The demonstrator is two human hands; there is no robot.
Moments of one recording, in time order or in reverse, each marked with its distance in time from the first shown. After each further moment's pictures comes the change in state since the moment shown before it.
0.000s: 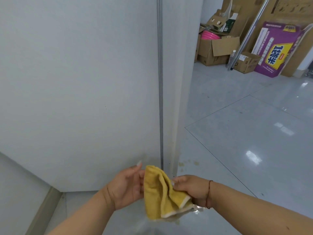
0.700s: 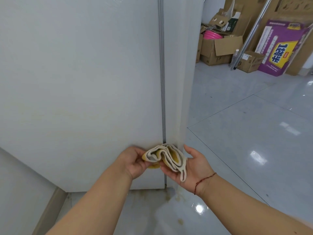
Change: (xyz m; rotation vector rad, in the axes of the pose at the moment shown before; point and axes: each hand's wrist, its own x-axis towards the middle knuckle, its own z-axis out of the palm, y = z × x) left_hand 0.017 0.066 0.037 -0.498 0.420 0.019; right_hand -0.009 -0.053 0.017 1.051 -0.030 -0.197
